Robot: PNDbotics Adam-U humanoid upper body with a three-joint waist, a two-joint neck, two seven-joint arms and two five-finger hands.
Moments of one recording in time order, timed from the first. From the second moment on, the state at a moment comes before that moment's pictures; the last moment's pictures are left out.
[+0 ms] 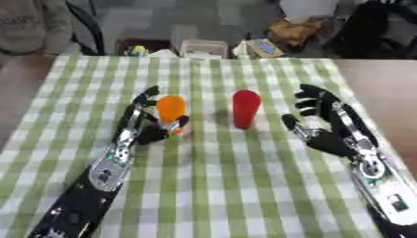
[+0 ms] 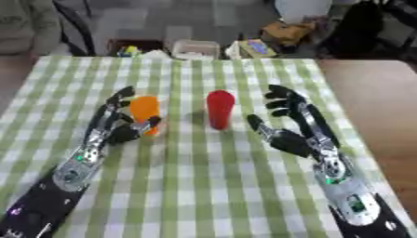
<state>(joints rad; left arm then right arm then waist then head) -0.67 0.22 -0.18 -1.00 -0.27 -0.13 0.16 -0.52 -0.25 0.23 -1.39 0.16 -0.17 0.01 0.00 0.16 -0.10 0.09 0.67</state>
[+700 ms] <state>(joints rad) -0.69 0.21 -0.18 -0.96 -0.33 -0.13 0.15 -0.52 -0.25 0.23 -1.39 0.16 -0.17 0.02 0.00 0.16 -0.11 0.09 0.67</state>
